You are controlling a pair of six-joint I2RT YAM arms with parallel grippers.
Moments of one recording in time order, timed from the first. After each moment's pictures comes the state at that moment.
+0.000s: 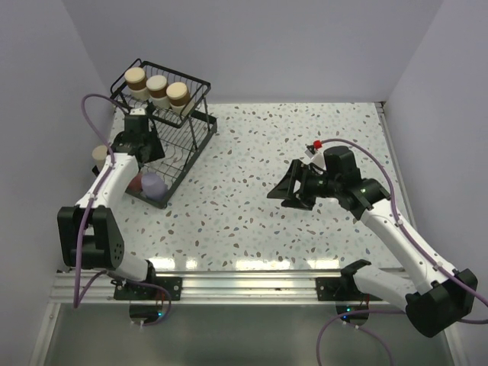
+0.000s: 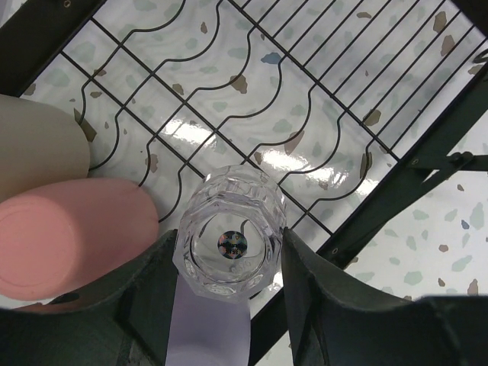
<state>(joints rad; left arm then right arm) -0.02 1.49 1.16 -0.46 -0.20 -0.29 0.44 1.05 0.96 -0.60 -0.56 0.86</state>
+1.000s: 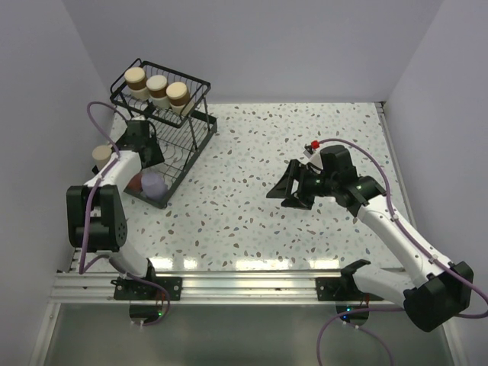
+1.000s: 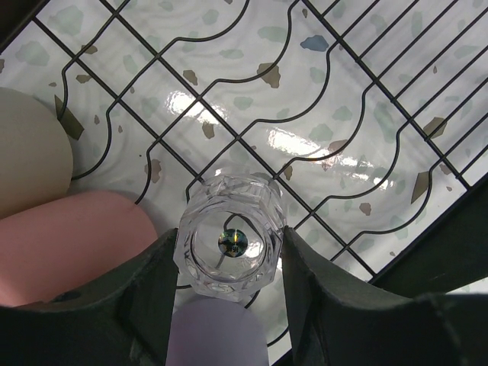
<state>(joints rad) 0.03 1.65 1.12 -0.35 -0.19 -0.30 0.44 1.09 0.96 -0.60 -0.54 0.84</state>
